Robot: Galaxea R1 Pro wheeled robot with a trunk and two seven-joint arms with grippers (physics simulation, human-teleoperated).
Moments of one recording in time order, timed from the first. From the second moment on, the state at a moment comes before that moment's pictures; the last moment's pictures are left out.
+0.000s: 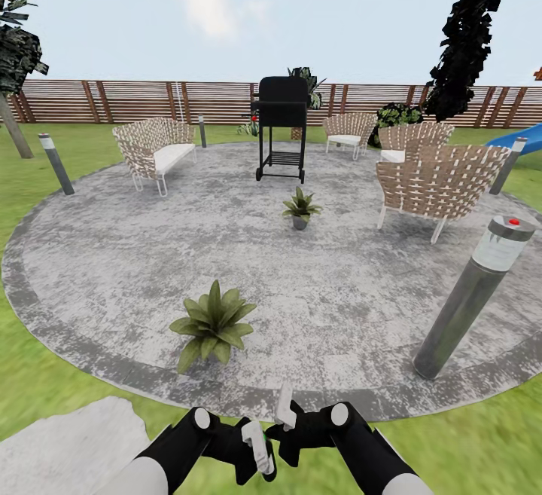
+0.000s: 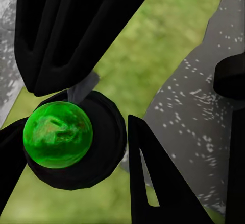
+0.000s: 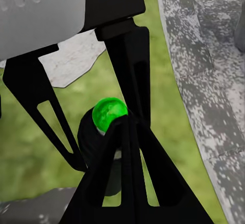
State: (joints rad) left arm -0.58 -0.14 -0.06 -0.38 -0.79 -0.13 -0.89; right arm -0.49 0.13 0.15 -0.64 0.68 -0.11 0.87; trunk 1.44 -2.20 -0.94
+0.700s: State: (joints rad) left arm -0.58 0.06 -0.06 -0.38 -0.80 -0.13 -0.89; right arm -0.49 0.13 0.15 -0.64 0.68 -0.11 0.87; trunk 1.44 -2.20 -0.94
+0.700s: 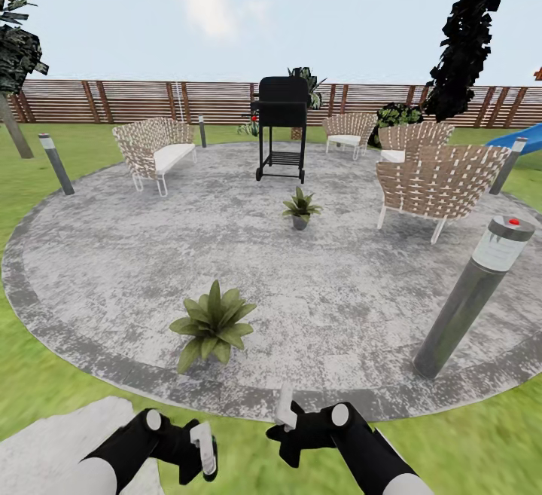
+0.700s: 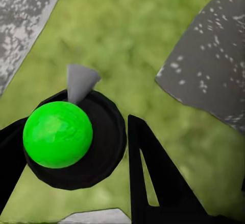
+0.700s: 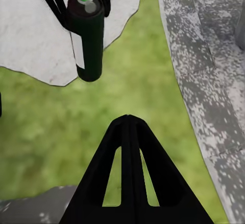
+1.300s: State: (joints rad) left arm -0.53 0.19 -0.05 -0.37 -0.62 -0.10 -0.77; right arm -0.48 0.02 0.14 -0.21 0.62 -0.30 0.17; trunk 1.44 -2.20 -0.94
